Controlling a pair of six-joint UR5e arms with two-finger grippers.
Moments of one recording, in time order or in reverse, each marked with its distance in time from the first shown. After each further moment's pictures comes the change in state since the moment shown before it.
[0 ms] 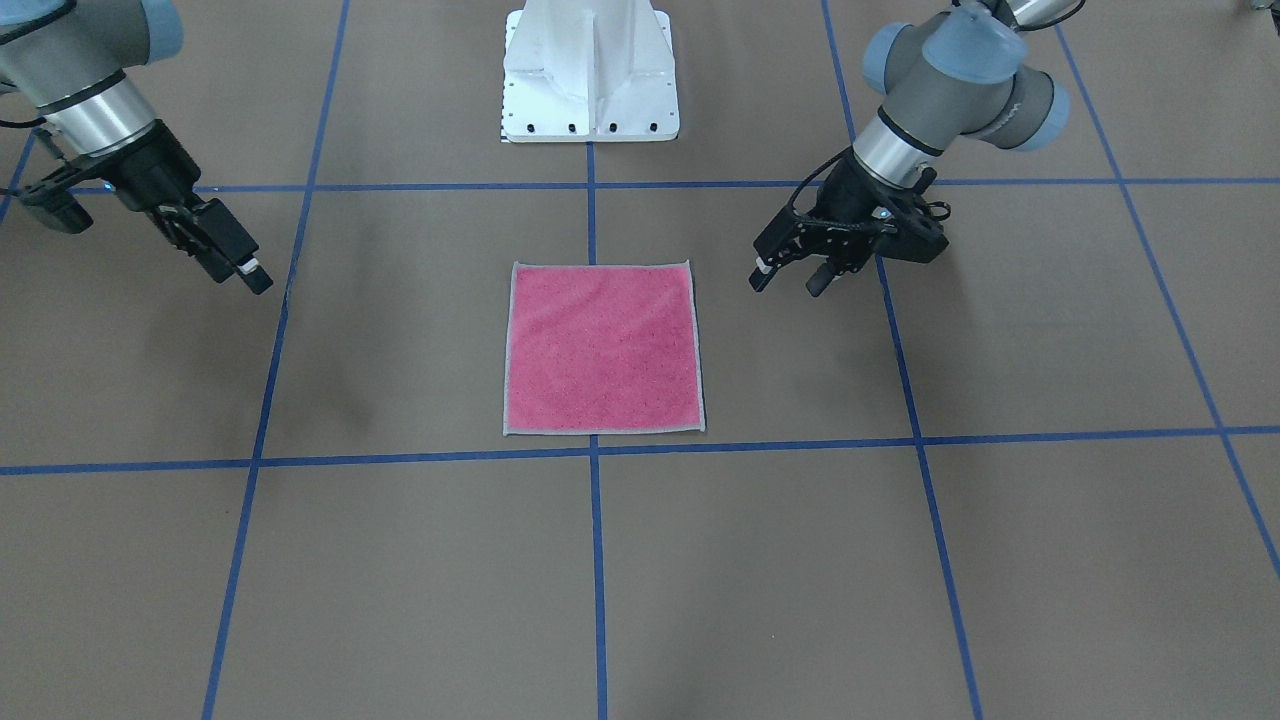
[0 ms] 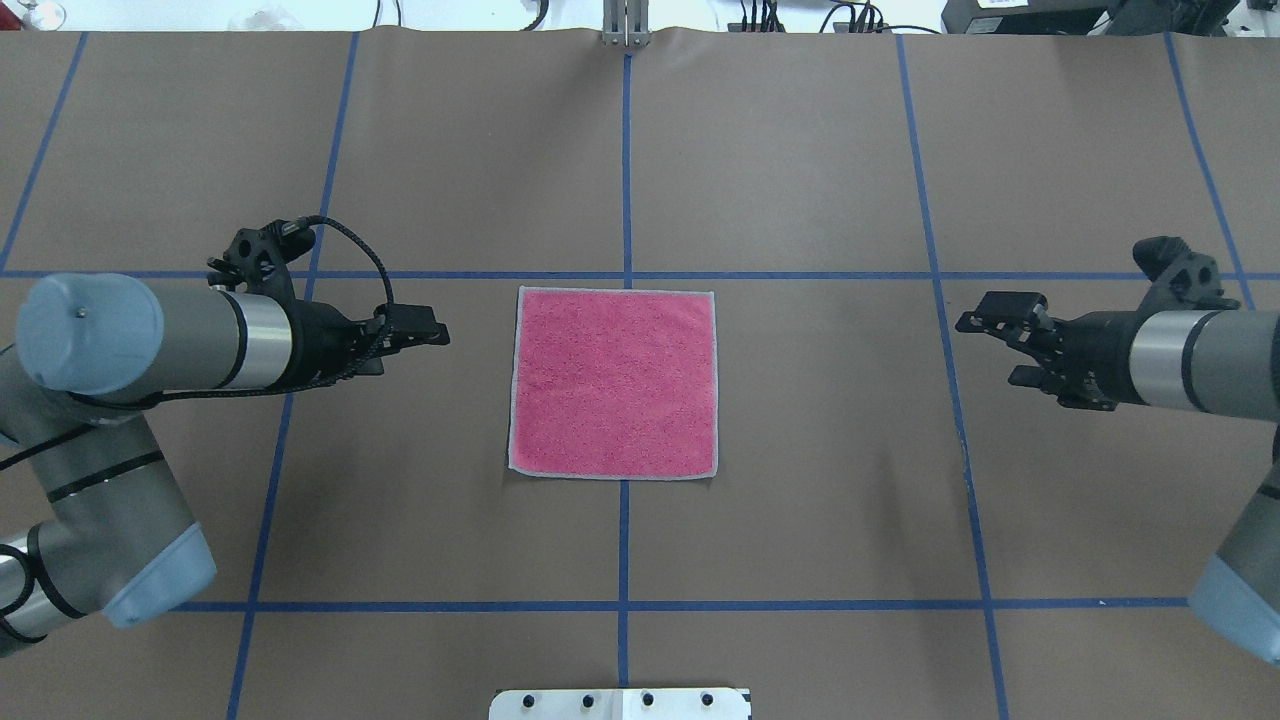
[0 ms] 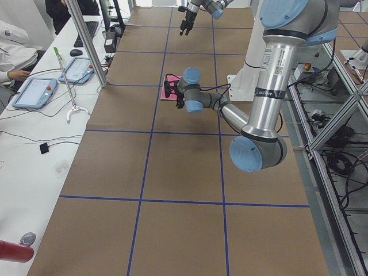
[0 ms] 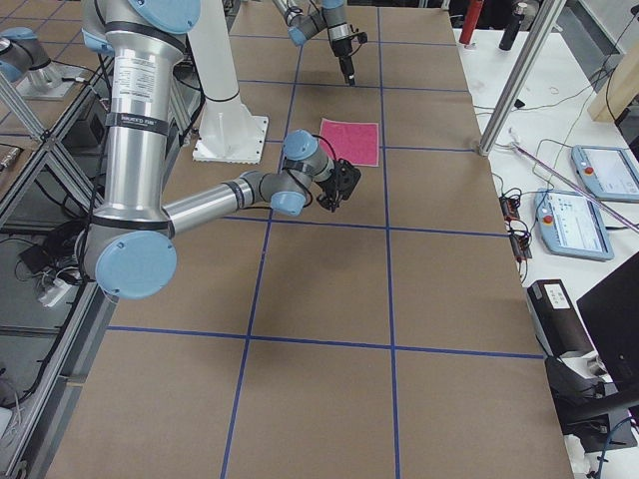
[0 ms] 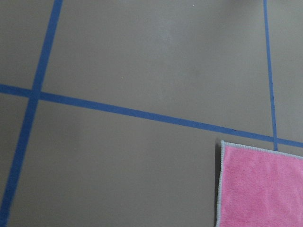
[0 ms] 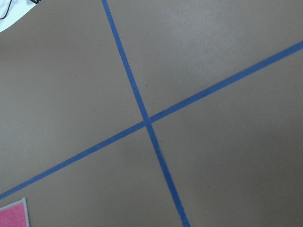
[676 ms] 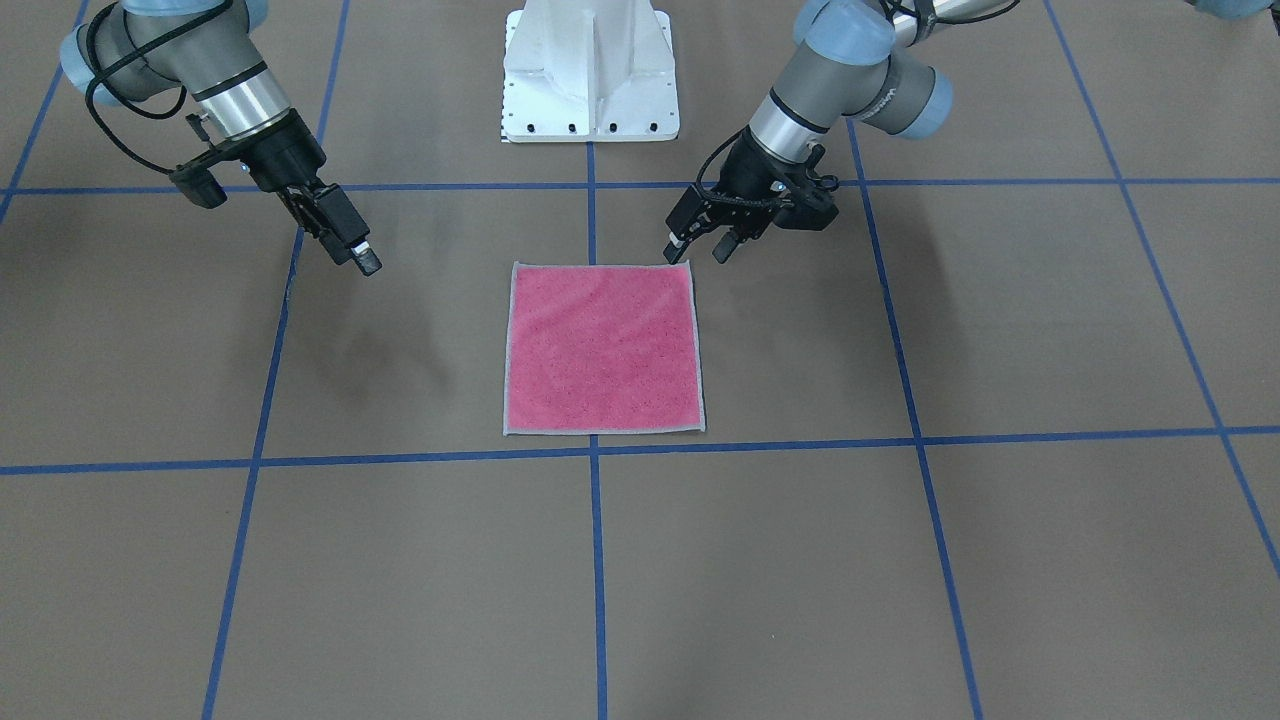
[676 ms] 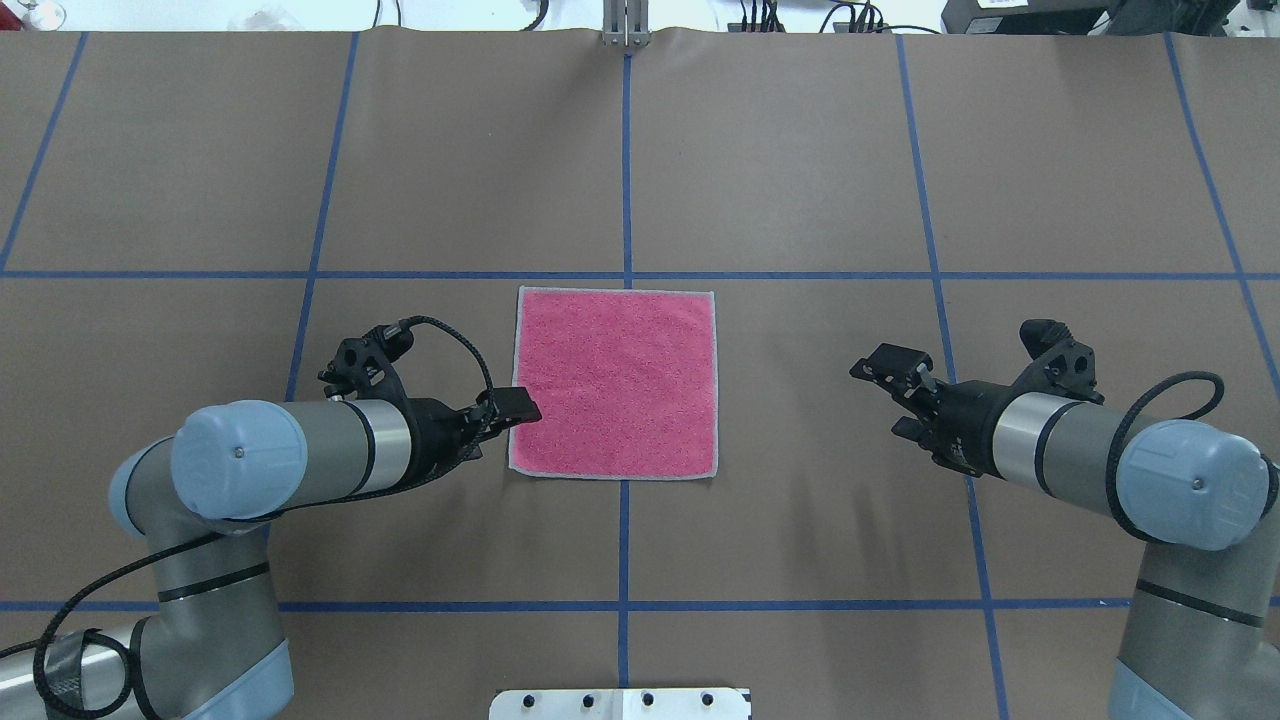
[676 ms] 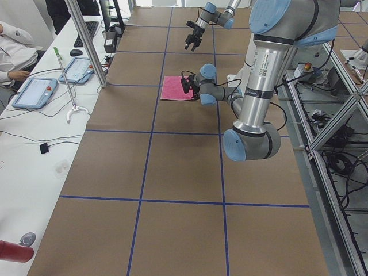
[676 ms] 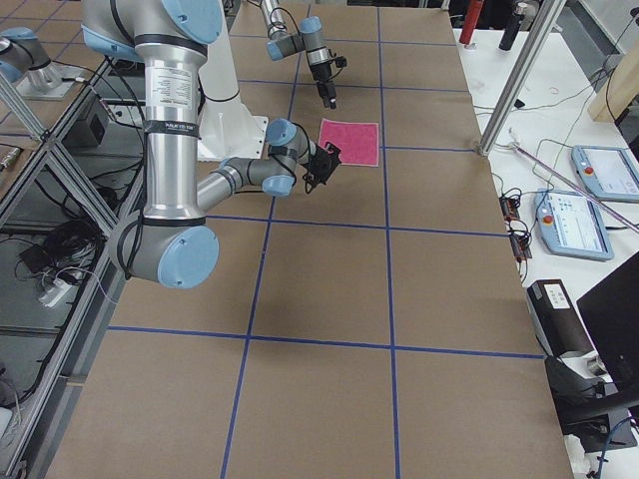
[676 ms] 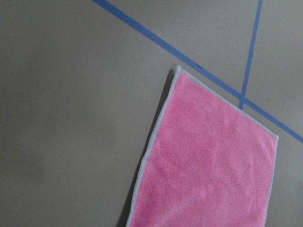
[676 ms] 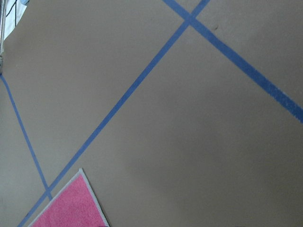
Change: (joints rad) left arm 0.202 -0.074 0.040 0.010 0.187 -0.199; right arm -0.233 0.075 0.000 -0.009 -0.268 0.209
